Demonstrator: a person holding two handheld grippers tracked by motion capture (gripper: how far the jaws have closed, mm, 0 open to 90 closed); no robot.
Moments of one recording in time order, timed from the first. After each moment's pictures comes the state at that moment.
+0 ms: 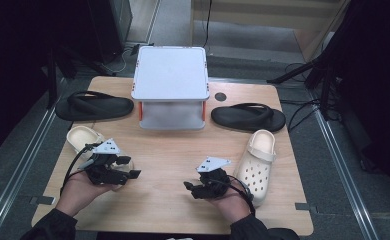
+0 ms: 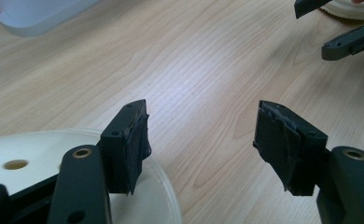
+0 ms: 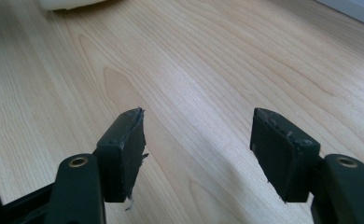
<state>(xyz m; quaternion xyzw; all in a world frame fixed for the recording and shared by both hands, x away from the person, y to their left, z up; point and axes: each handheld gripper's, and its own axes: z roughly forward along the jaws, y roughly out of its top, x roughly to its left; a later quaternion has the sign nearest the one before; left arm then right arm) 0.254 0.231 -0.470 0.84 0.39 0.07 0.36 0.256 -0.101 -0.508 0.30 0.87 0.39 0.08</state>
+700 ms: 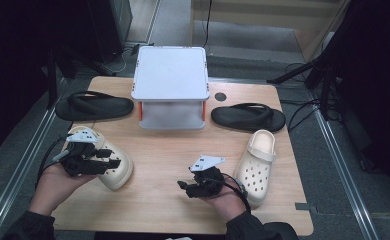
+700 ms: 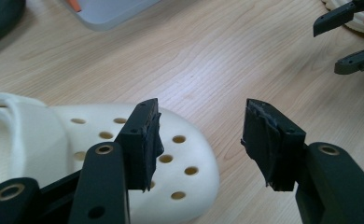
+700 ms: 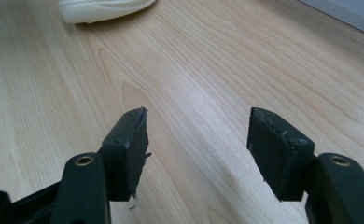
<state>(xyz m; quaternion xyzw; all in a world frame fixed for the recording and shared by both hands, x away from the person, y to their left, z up) 0.256 0.276 -0.434 0.83 0.43 0.08 0.35 0.258 -0.086 -0.504 0.27 0.87 0.40 0.07</state>
